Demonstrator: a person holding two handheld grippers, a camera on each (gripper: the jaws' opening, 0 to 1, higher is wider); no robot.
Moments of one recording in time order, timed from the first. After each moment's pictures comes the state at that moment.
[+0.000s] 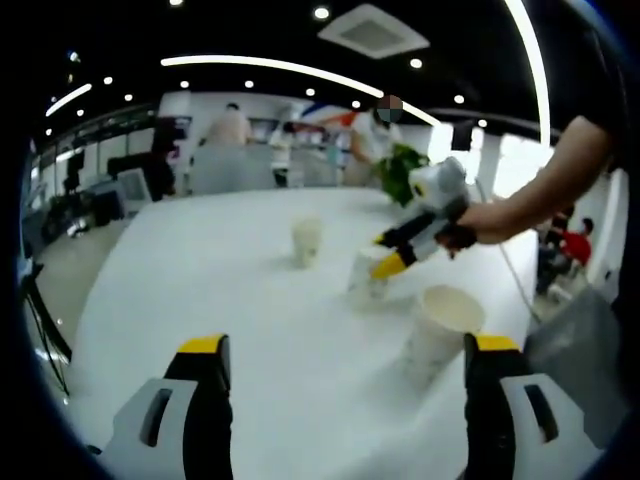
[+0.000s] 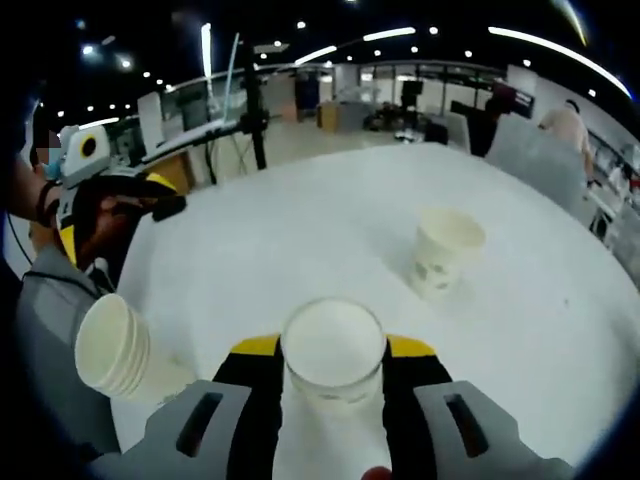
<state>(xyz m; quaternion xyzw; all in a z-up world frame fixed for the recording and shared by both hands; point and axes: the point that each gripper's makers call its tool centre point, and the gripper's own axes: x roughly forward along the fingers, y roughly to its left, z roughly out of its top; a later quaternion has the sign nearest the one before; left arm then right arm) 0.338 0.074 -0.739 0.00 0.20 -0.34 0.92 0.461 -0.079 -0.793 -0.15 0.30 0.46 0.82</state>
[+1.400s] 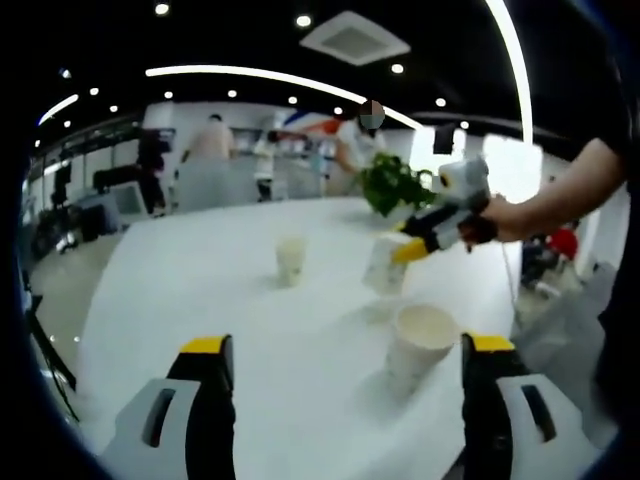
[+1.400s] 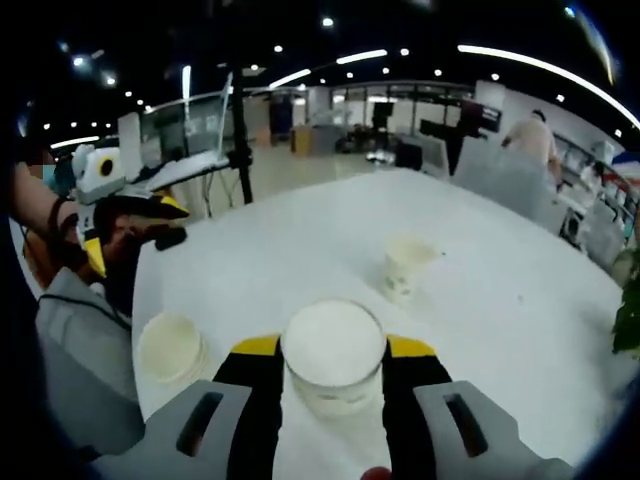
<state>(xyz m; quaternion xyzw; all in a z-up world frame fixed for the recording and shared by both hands) 0.325 0.068 -0.707 0.01 0.18 -0.37 0.91 0.418 -0.114 -0.729 -0.13 0.25 0.41 0.87</state>
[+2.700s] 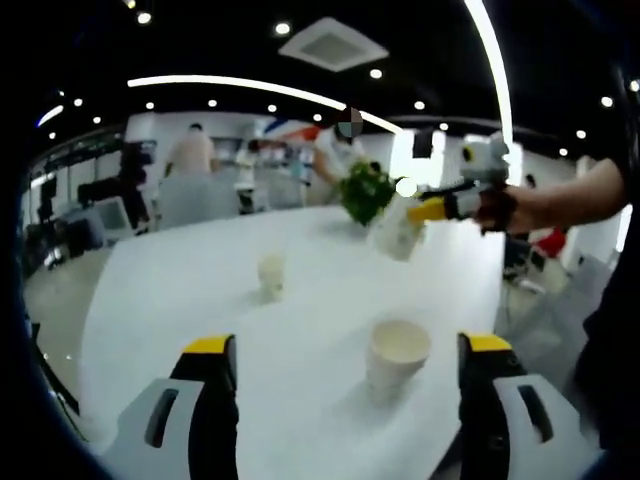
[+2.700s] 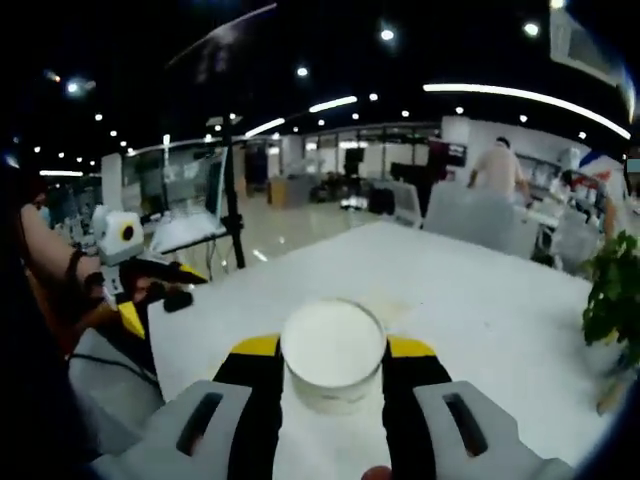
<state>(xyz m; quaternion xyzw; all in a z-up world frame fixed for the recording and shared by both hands) 0.314 0.060 -0.680 0.01 0.16 -0.41 0.90 0.378 -0.123 -0.625 -0.02 0.16 0.36 0.92</state>
